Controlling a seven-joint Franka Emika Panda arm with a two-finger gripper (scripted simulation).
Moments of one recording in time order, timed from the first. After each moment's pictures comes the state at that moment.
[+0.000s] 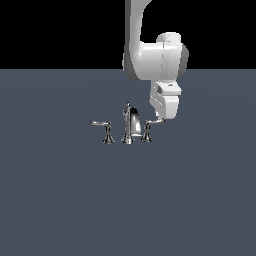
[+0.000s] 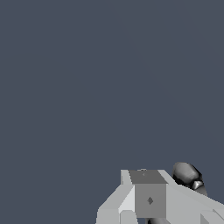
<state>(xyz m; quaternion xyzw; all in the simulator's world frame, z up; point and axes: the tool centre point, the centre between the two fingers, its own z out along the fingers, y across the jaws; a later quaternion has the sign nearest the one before) 0.098 -0.130 0.094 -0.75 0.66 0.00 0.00</state>
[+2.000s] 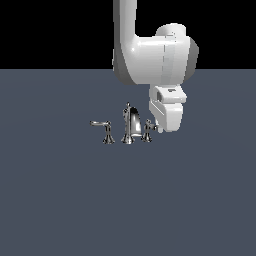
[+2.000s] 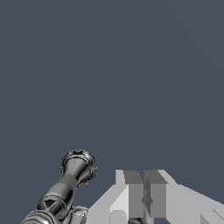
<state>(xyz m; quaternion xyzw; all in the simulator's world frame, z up) 0.008 -0.112 0.094 -0.74 0.67 0.00 0.00</state>
